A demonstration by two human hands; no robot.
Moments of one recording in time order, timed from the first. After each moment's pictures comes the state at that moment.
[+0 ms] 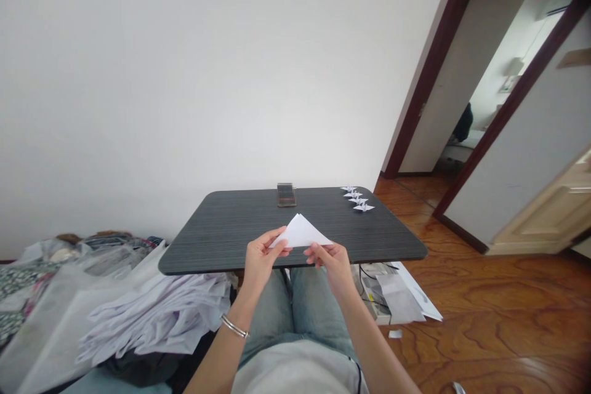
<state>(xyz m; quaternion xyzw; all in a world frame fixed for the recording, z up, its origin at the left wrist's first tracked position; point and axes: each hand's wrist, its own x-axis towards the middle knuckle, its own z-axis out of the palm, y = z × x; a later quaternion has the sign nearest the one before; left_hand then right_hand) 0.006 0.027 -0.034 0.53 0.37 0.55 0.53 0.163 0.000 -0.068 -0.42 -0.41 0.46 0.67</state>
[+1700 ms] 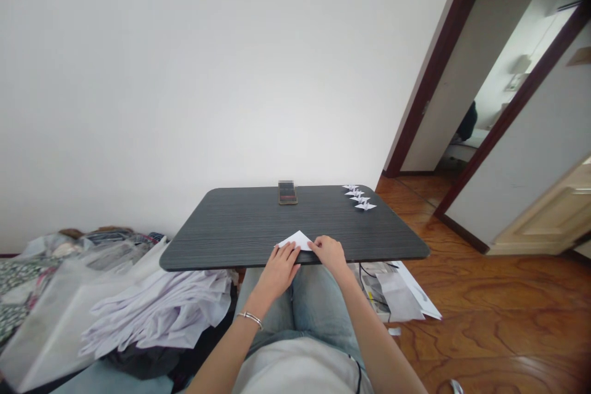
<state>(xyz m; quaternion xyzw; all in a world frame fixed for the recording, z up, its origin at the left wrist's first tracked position) 0.010 0.044 -0.126 0.91 0.37 0.19 -0.04 0.191 0.056 -0.115 -0.73 -0.64 0.07 0.25</state>
